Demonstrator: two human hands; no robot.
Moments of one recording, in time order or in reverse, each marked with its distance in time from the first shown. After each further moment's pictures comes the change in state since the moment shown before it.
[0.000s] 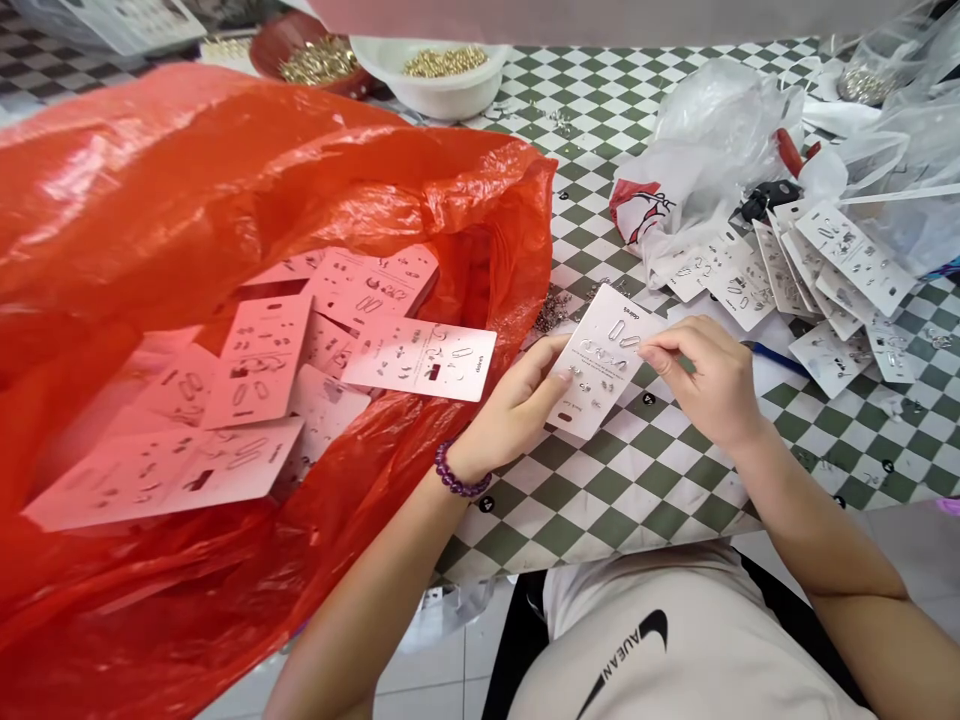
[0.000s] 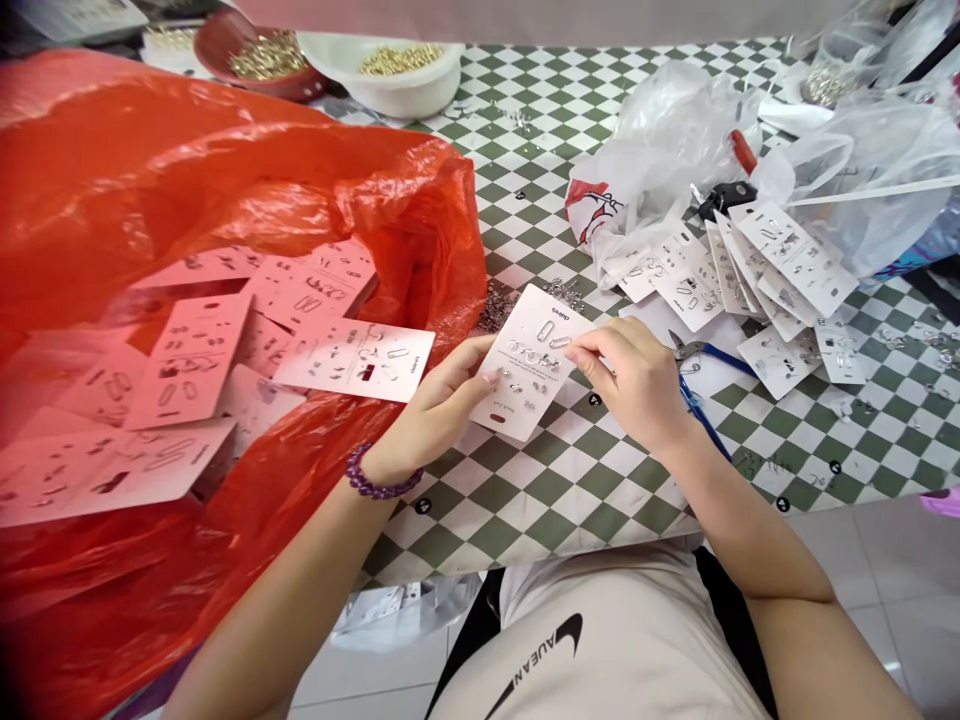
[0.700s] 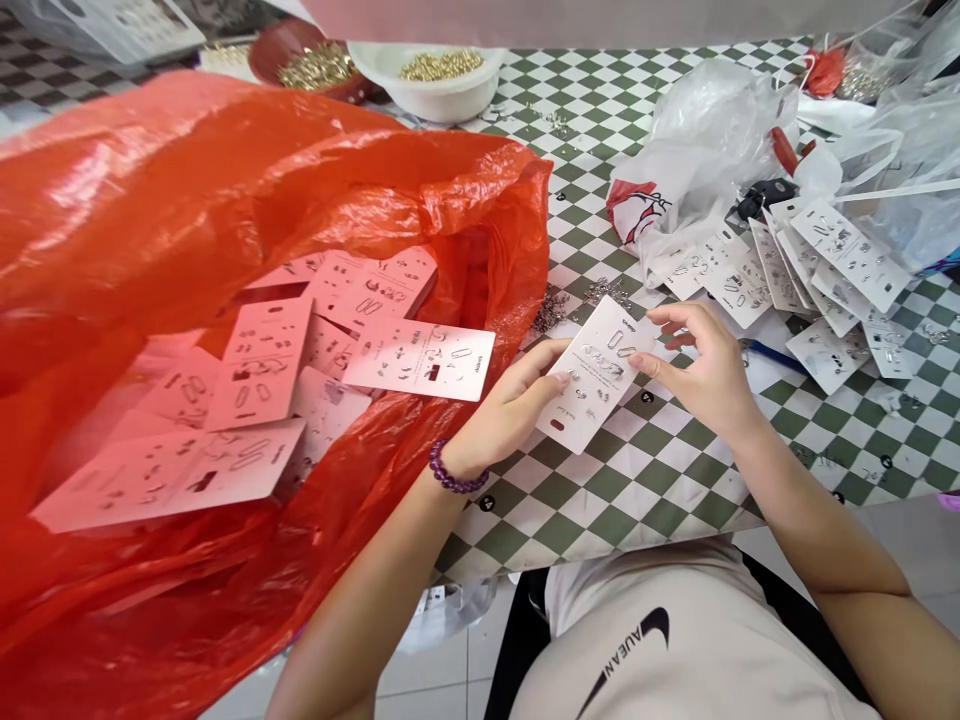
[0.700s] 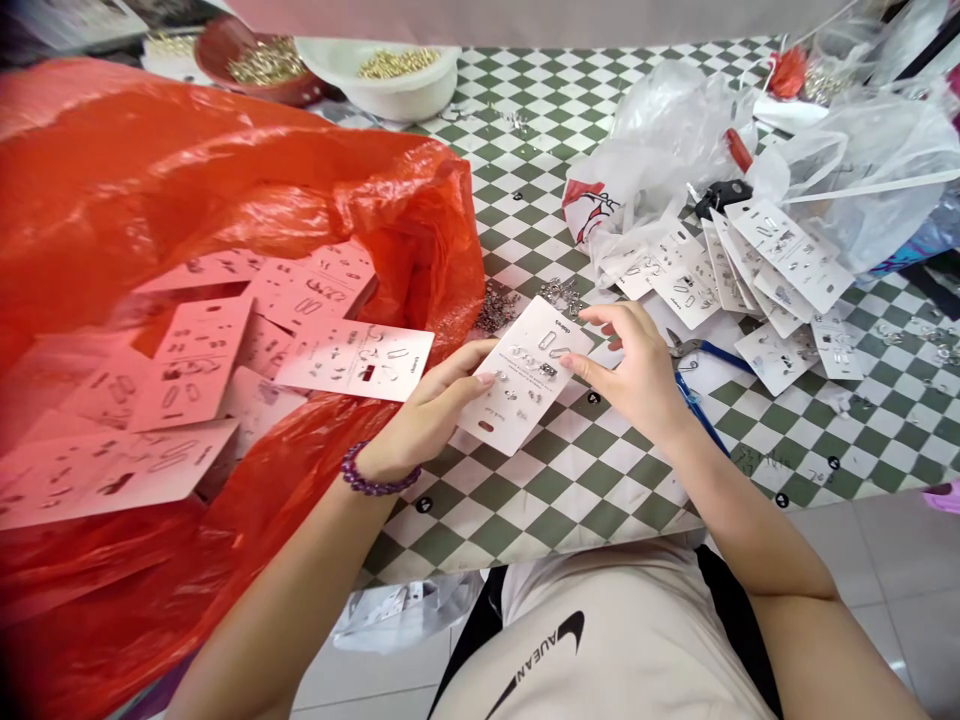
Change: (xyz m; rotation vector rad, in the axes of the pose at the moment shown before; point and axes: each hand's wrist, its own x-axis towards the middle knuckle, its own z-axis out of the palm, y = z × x) left_hand 0.000 0.005 -0.002 -0.104 -0.021 -0.147; right_hand -0.004 0.007 0.001 0.262 -0.070 0.386
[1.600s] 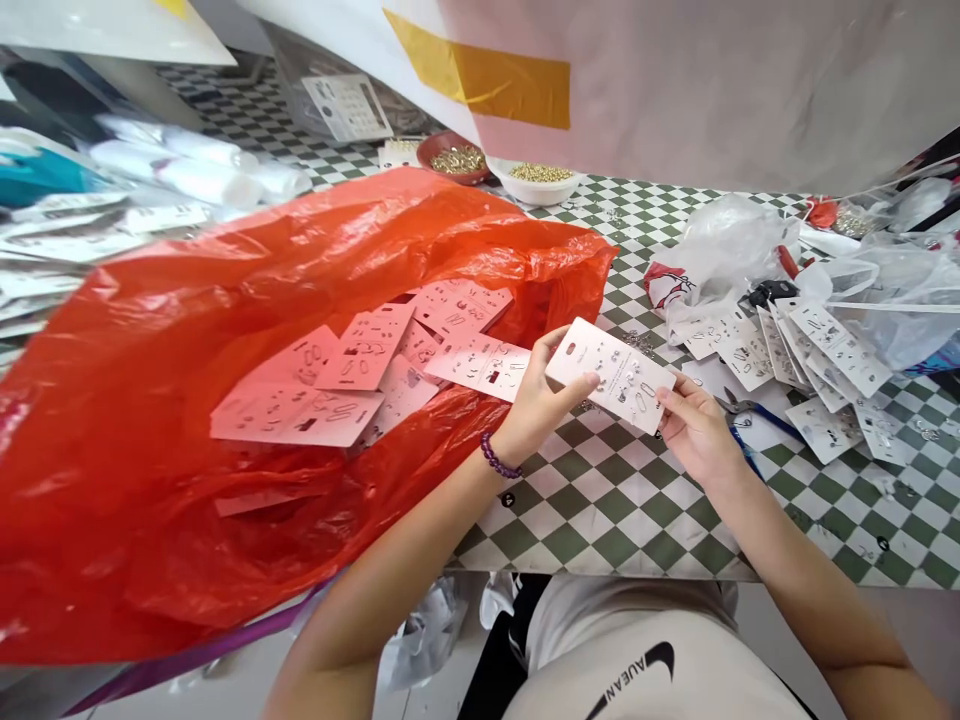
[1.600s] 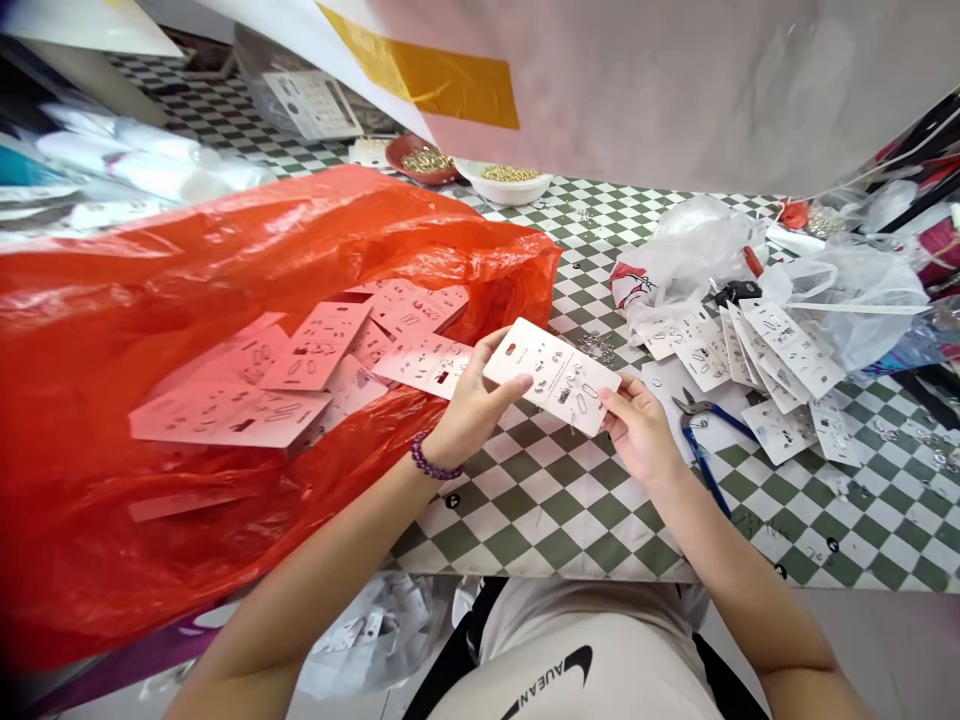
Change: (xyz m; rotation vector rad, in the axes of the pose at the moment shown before) left_hand 0.003 0.002 0.006 -0.225 0.412 0.150; right_hand -0.006 -0.009 0.021 1.033 -0.097 0.600
